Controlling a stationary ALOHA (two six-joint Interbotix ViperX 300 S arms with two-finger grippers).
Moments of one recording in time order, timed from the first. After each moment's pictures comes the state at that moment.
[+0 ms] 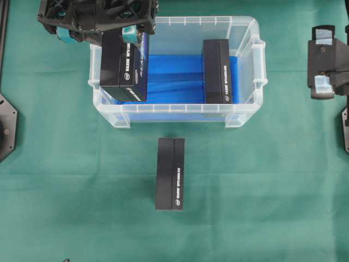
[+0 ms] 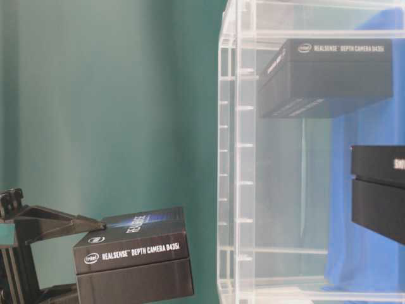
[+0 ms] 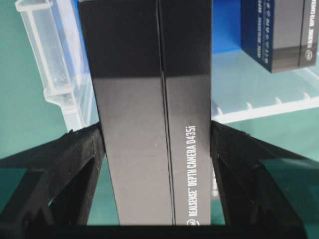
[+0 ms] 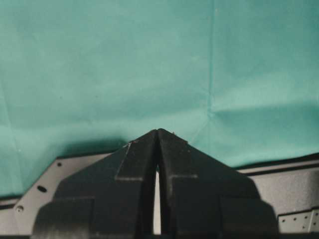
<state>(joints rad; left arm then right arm) 0.25 -0.05 -0.18 0.01 1.52 -1.24 -0.02 -0.60 0.52 -0.18 1.43 0.17</state>
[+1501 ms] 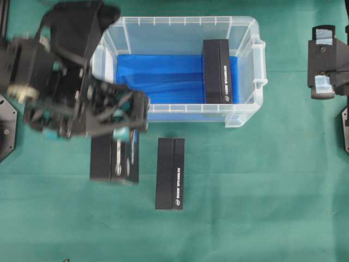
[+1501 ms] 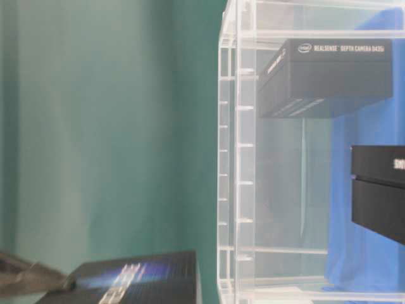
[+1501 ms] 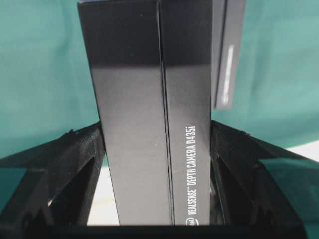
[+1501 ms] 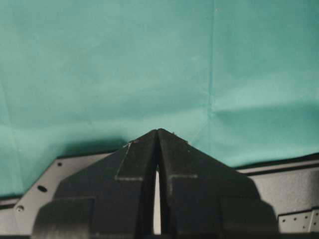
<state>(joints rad) -0.15 -0.09 -0.11 0.01 1.53 -1.71 -0.02 -0.60 0.52 -0.18 1.43 0.17</state>
